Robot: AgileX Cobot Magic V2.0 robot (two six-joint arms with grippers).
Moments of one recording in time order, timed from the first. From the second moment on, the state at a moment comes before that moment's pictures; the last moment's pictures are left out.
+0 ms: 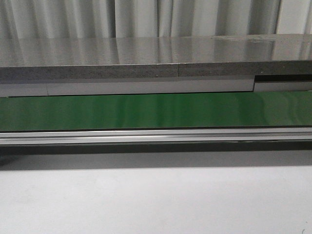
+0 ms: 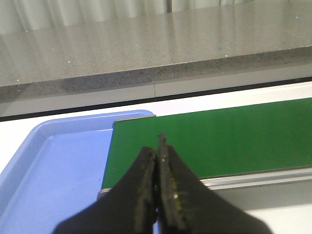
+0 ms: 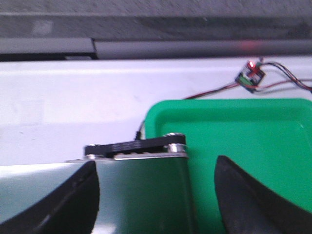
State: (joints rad) left arm -0.01 0.31 -0.21 -0.13 0.14 0.23; right arm -0.21 1.49 -1.13 0.12 0.35 -0.21
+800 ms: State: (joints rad) left arm -0.01 0.31 -0.21 -0.13 0.14 0.23; right arm 0.01 0.69 -0.58 0.15 0.26 -0.21
